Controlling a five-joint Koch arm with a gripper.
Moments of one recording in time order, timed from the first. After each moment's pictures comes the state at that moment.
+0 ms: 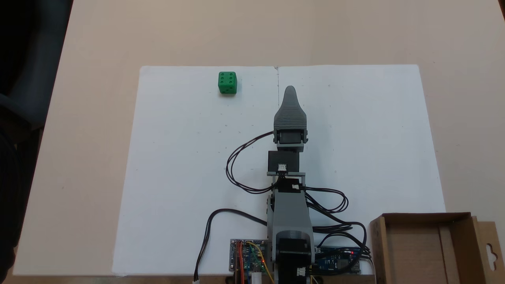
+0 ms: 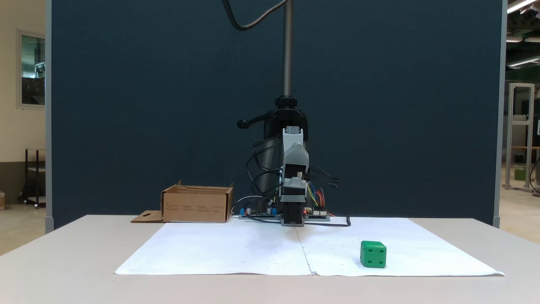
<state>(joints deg) 1.6 129.1 175.6 -84.0 -4.6</state>
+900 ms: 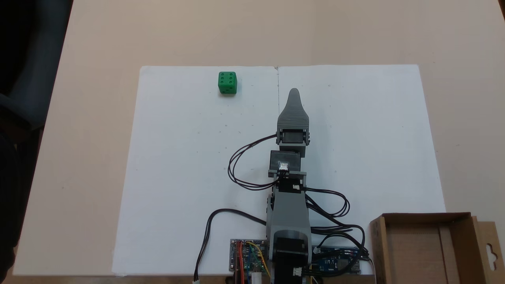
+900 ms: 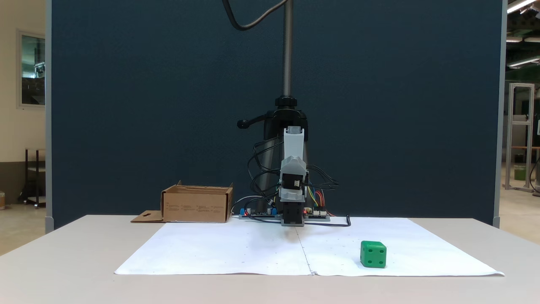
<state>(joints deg) 4.1 129.1 175.6 -73.3 -4.6</state>
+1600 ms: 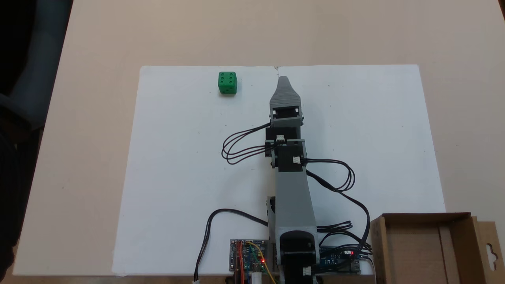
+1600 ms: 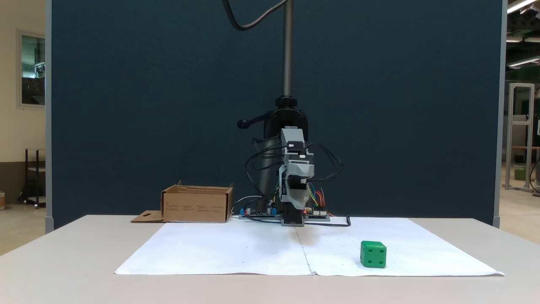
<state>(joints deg) -2.9 129.1 147.1 -14.9 -4.2</state>
